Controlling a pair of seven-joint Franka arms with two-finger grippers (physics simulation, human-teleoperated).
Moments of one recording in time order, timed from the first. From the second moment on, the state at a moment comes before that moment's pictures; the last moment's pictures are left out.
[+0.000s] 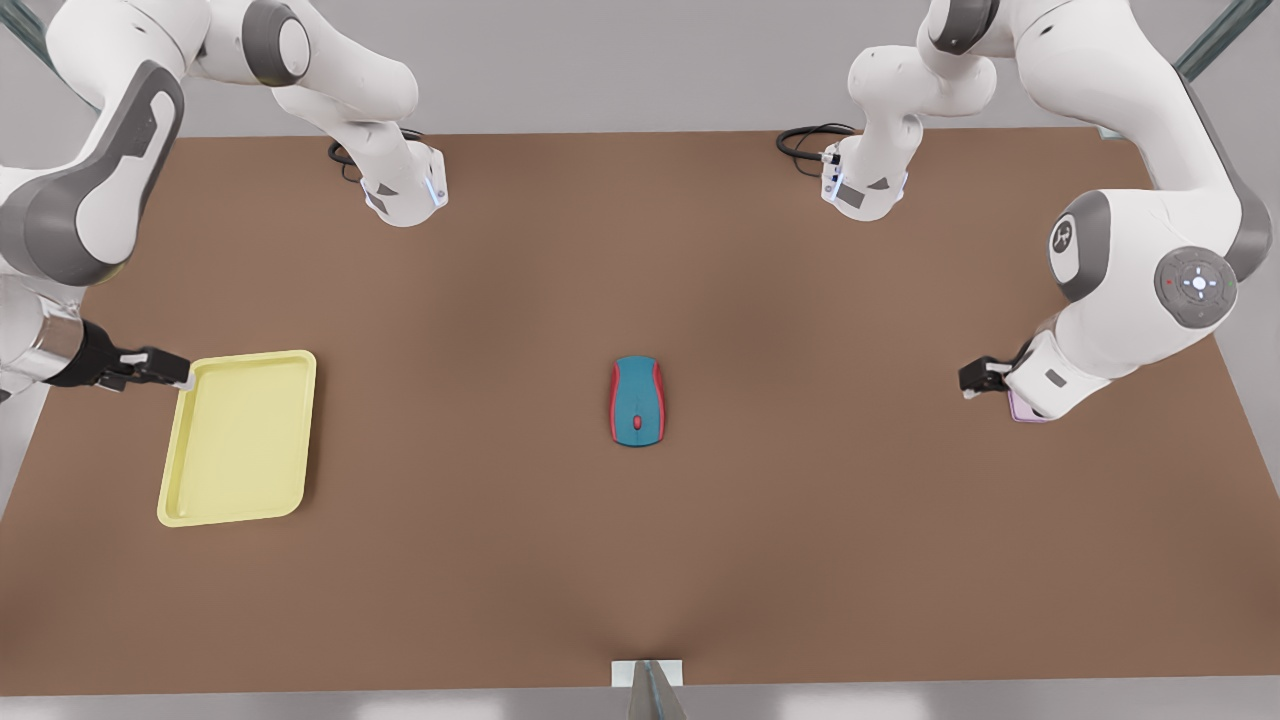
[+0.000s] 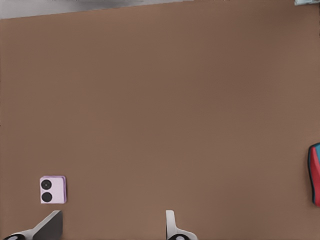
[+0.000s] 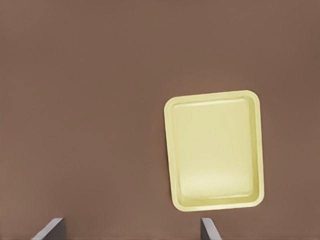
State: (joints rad) left arm -0.15 0.29 0.10 -1.35 0.00 1.60 0.03; right arm -0.07 0.36 -0.10 -1.11 0.05 1.38 -0.15
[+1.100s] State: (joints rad) left arm 0.04 0.51 0.37 -2.09 -0.04 2.52 0.58; right arm -0.07 0.36 -0.10 -1.10 0.05 1.40 -0.15
